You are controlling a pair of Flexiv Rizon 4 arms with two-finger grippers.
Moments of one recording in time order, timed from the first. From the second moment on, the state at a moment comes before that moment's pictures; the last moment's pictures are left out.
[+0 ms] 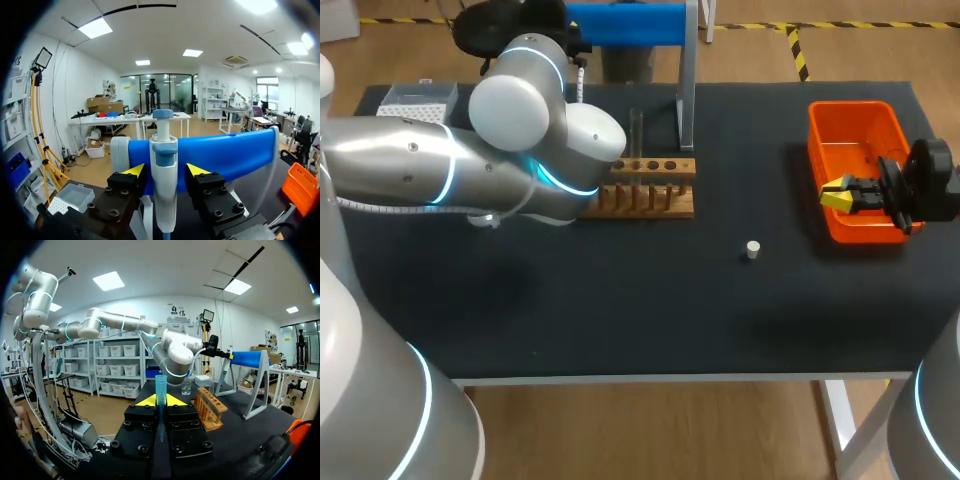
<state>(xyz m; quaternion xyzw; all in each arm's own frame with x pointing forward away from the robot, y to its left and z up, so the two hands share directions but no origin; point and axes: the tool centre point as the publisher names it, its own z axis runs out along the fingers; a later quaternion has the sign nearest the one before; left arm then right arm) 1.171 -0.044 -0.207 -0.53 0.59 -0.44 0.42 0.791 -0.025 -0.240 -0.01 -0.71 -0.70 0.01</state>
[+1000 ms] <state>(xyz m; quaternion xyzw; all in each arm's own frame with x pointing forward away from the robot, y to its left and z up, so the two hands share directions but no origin) 1.172 -0.044 -0.208 -0.54 0.58 -0.45 0.42 0.791 -0.025 -0.240 -0.01 -0.71 -0.70 0.01</state>
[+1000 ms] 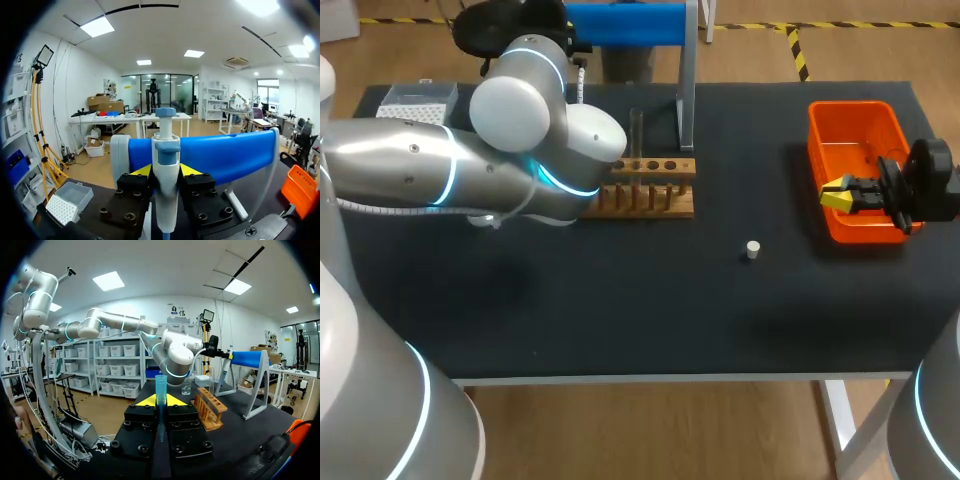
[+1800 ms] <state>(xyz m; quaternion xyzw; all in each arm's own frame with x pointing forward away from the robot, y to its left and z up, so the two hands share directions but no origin) 1.168 -0.050 -0.167 -0.50 0.58 -0.48 0.44 0.791 -0.025 -0.240 -0.01 -0.71 -0.70 0.01</state>
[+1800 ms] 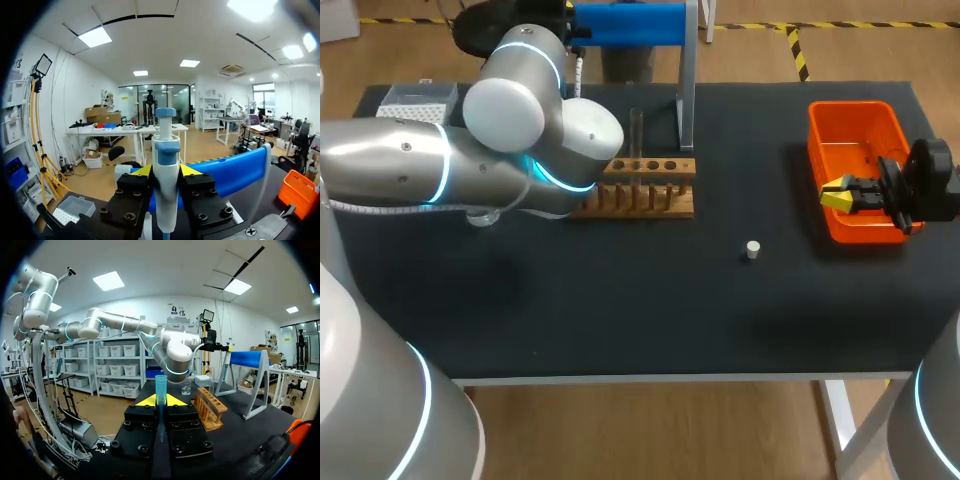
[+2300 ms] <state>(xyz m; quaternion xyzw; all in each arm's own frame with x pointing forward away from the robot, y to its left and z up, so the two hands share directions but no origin) 1.125 -0.034 -0.139 -0.45 0.60 -0.52 0.40 0.791 -0.025 -0.240 -0.01 -0.71 -0.70 0.01</state>
